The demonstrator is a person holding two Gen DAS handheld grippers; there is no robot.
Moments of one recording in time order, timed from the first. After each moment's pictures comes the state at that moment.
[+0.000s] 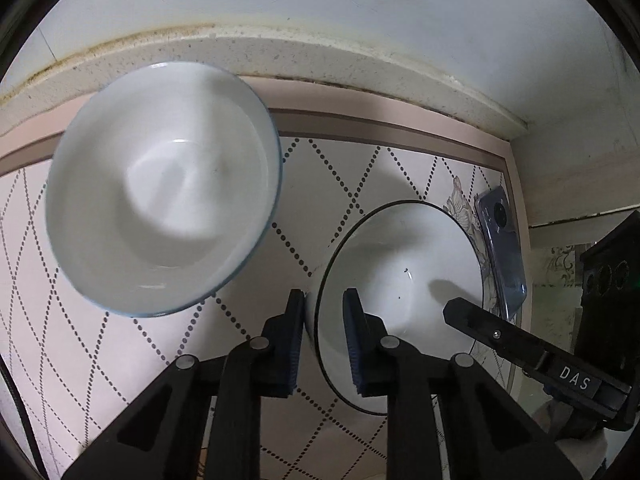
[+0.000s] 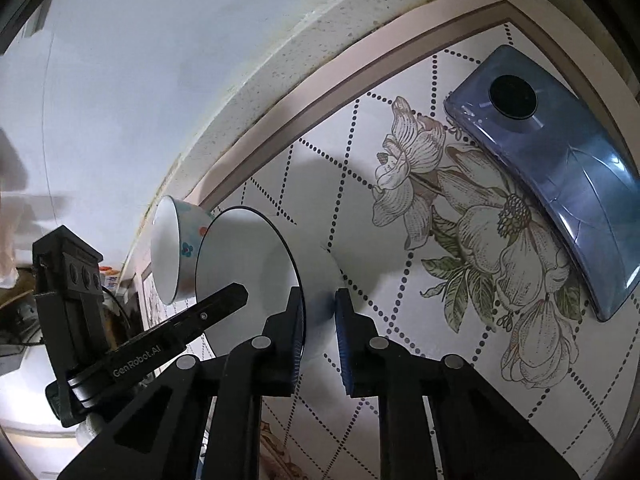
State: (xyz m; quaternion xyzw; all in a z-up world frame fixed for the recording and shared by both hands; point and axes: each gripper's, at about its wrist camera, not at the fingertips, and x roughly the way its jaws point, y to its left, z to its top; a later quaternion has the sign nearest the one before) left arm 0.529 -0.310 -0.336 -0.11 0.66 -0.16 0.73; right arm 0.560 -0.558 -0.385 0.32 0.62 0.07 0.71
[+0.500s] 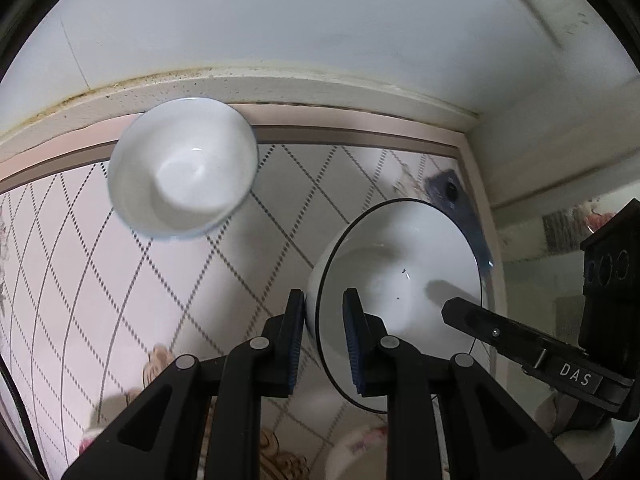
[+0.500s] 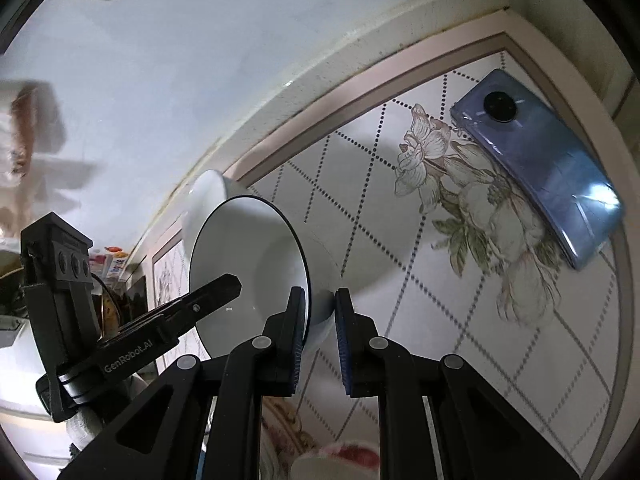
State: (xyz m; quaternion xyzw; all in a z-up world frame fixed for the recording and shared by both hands) left arm 0.477 -0.305 -0.273 -0.09 0.62 -0.19 0.75; right arm 0.515 -0.540 -0.325 0.30 0.60 0.08 0.74
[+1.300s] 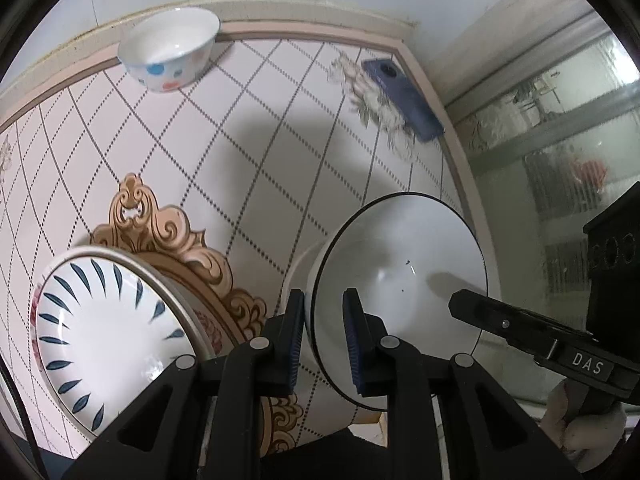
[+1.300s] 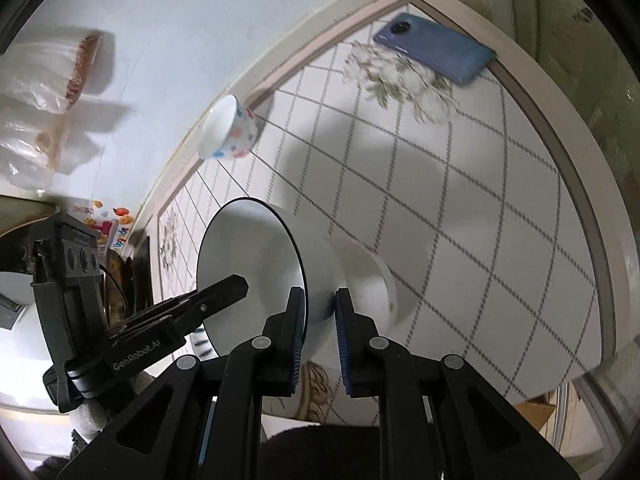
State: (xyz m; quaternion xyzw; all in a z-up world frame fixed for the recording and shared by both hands) left arm 0.323 -0.313 -0.270 -0.05 0.65 -0.24 0.72; right arm 0.324 -0.545 -0.292 0.32 0.60 0.05 0.73
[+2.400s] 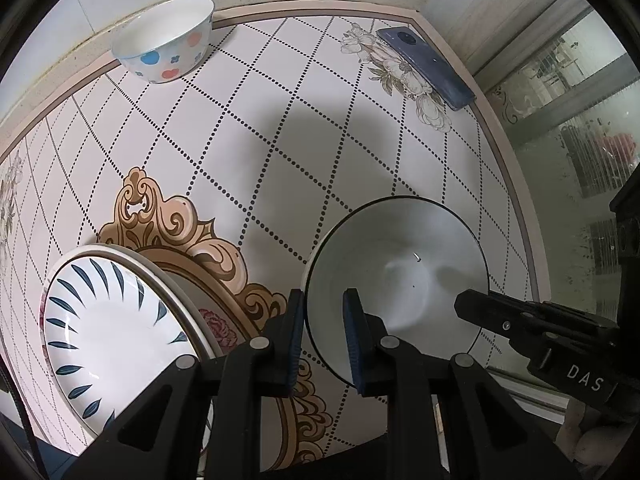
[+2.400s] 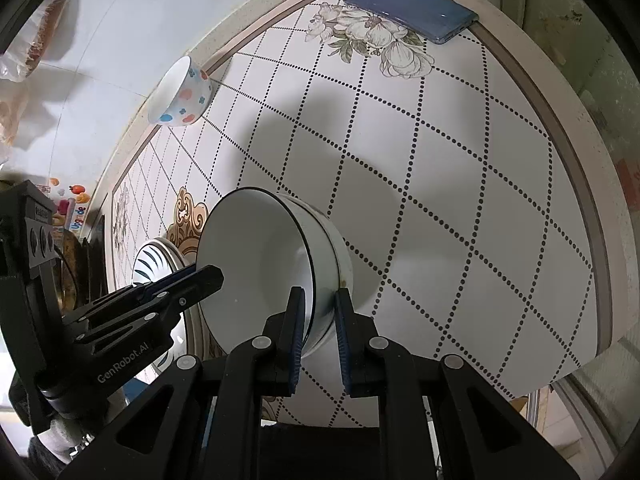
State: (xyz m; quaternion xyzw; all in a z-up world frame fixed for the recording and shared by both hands) left arm 0.316 -0.335 -0.299 0.02 0.66 -0.20 0.73; right arm 0.322 -0.536 -0.334 0.27 0.64 0.02 0.72
